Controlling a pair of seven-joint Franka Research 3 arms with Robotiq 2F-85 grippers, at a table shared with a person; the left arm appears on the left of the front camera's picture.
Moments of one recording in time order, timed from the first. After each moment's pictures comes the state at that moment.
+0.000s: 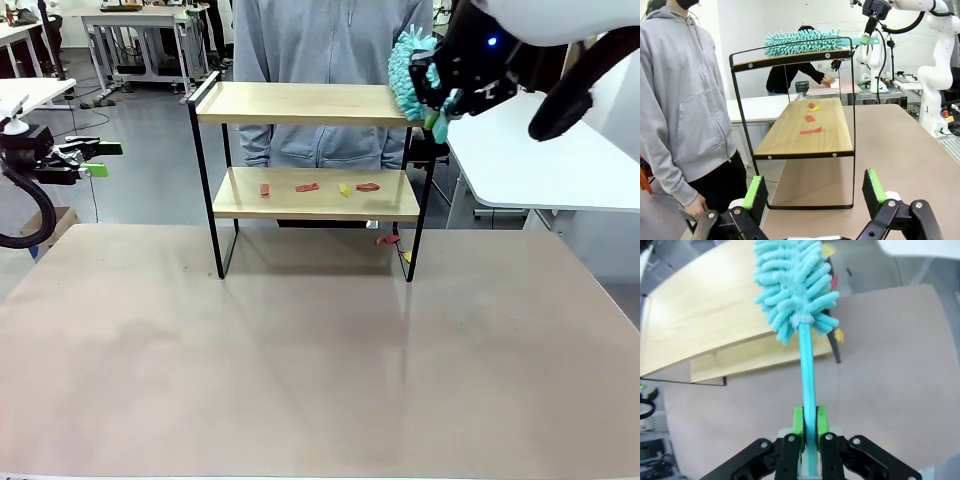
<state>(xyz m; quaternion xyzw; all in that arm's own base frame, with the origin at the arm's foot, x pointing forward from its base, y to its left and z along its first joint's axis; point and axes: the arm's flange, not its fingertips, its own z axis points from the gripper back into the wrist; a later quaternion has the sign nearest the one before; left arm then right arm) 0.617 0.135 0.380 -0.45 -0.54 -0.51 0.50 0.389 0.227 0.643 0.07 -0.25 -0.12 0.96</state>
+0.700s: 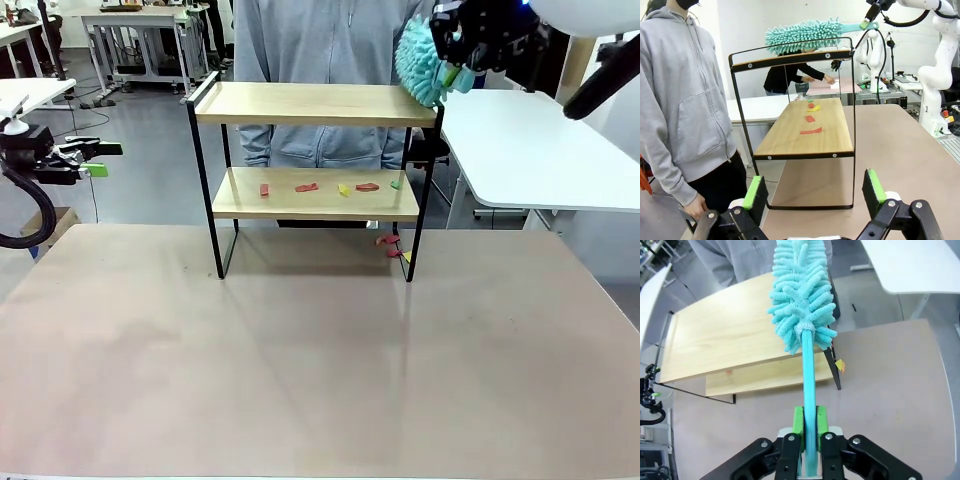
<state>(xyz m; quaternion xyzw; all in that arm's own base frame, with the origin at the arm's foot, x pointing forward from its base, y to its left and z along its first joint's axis) 0.617 0.135 0.380 -0.45 -0.54 -0.51 0.50 0.362 0.227 0.682 0.08 -0.34 -0.10 0.93</state>
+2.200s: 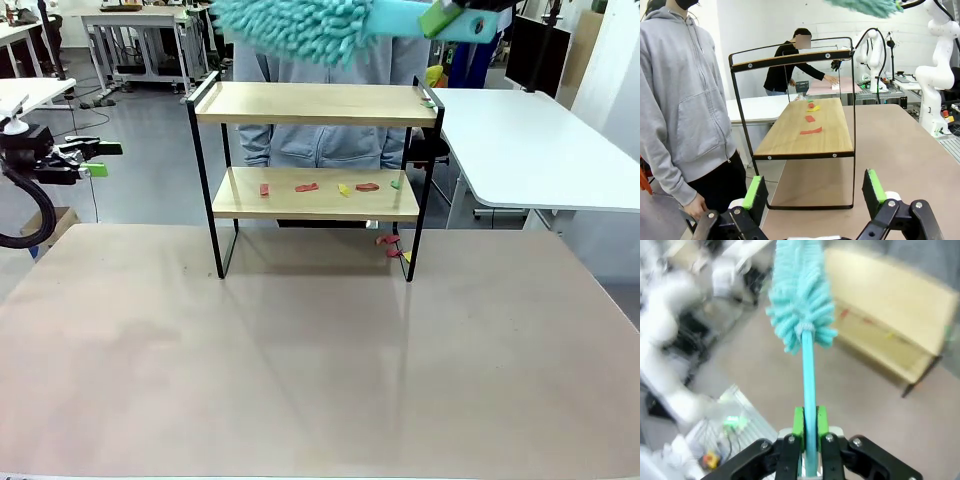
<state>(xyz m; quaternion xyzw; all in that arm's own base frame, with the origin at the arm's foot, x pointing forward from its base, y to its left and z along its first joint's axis) 0.617 0.135 0.380 -0.45 -0.54 -0.51 0.50 0.290 0.209 0.738 0.25 -0.28 0.30 0.88</state>
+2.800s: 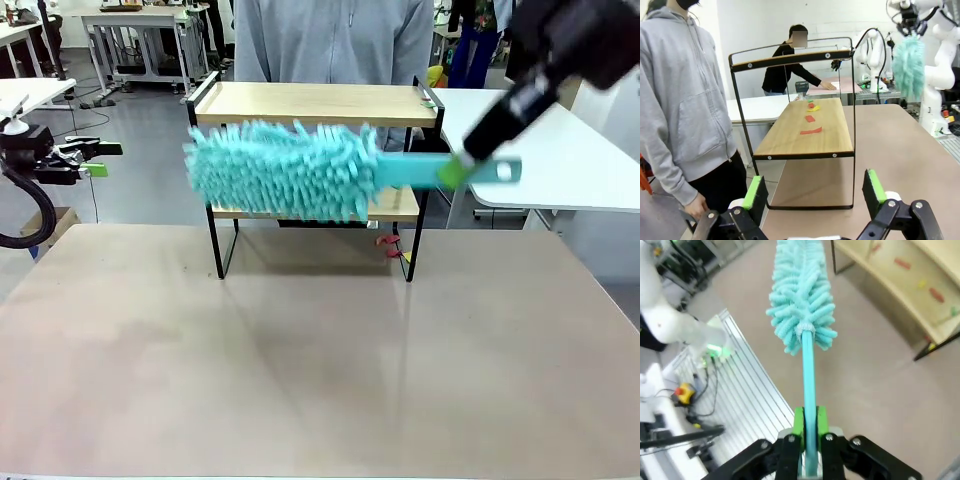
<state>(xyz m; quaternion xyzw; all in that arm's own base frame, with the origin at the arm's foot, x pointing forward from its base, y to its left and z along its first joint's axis) 0.617 0.135 0.380 -0.45 -0.54 -0.51 0.50 0.250 0.197 0.628 0.18 -0.19 0.41 0.87</state>
